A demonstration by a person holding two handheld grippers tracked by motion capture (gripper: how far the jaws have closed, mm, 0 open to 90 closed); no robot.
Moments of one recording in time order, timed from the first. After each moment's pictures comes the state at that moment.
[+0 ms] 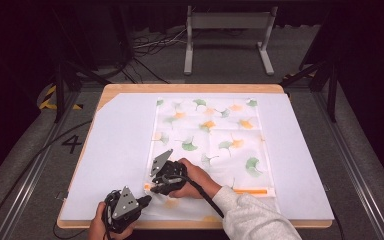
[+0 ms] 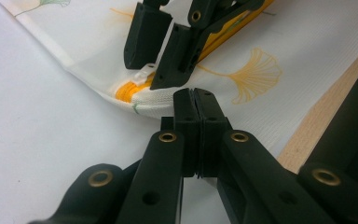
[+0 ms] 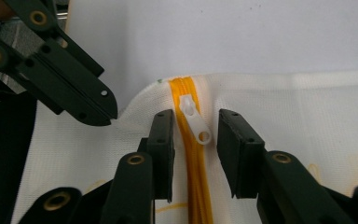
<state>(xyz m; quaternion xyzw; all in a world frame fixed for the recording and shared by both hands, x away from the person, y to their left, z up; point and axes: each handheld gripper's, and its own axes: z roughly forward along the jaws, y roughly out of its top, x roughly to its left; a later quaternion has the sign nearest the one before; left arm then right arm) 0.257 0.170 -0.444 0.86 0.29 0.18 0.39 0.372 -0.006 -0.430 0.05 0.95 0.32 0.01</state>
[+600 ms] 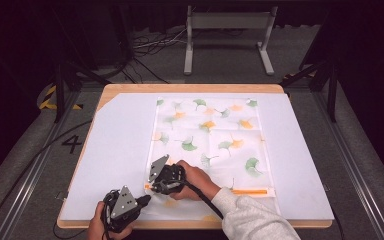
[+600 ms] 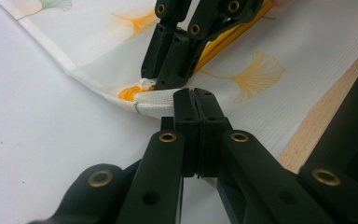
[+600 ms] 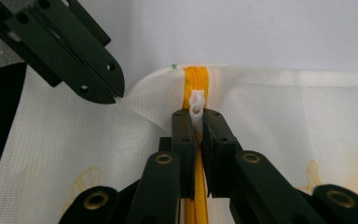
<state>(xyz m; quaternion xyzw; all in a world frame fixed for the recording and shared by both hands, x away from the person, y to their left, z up) 0.257 0.173 -0.442 0.85 0.29 0.18 0.40 0.362 -0.003 -0.430 0.02 0.95 0.30 0.05</state>
